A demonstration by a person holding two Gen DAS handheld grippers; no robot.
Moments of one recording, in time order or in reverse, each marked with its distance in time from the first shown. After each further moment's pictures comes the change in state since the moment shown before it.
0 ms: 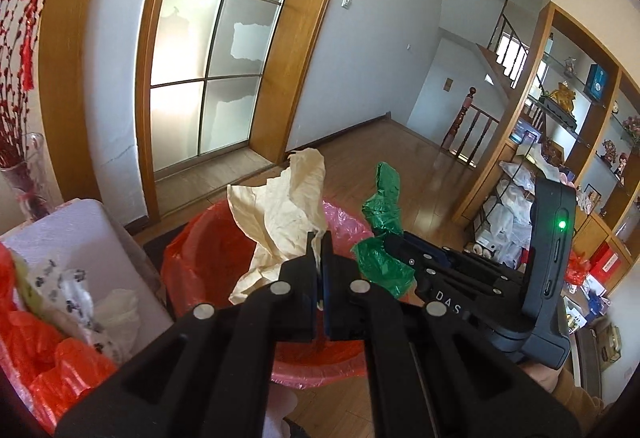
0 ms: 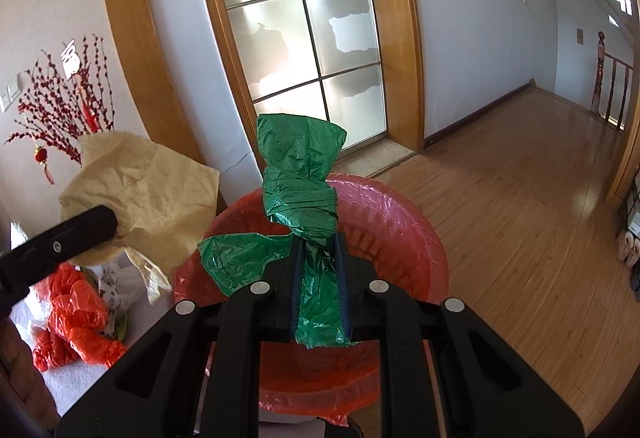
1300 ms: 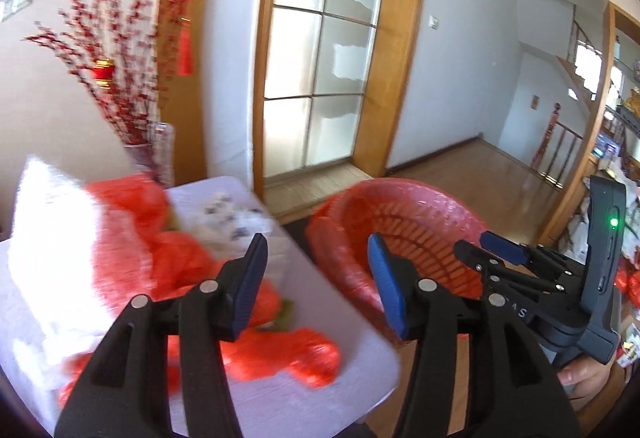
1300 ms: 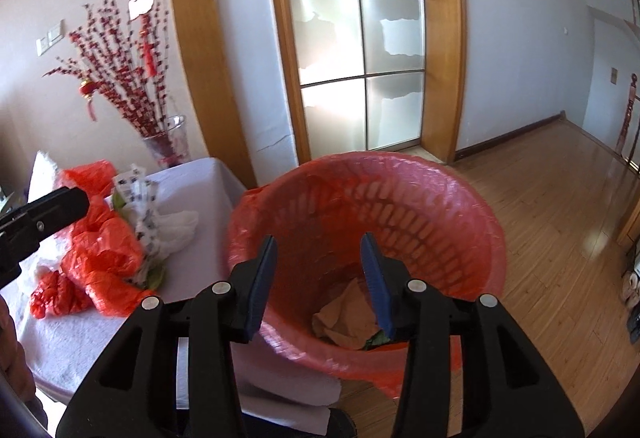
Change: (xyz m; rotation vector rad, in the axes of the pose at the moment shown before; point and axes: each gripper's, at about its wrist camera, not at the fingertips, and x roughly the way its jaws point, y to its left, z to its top) left arm -0.116 0.039 -0.056 -0.042 -0.097 0.394; right arm -0.016 0.063 -0.039 -0.177 0.005 0.093
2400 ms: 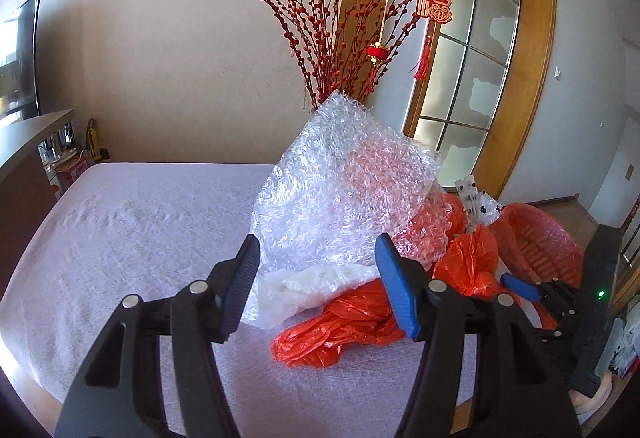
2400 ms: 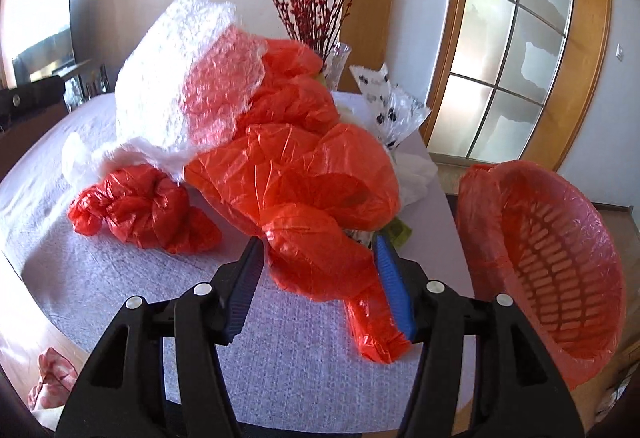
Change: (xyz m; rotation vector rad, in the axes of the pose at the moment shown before) left arm -0.104 0.165 -0.059 -0.263 -0.040 0.361; right arm 0.040 0.181 -0.054 -0.388 0.136 0.218
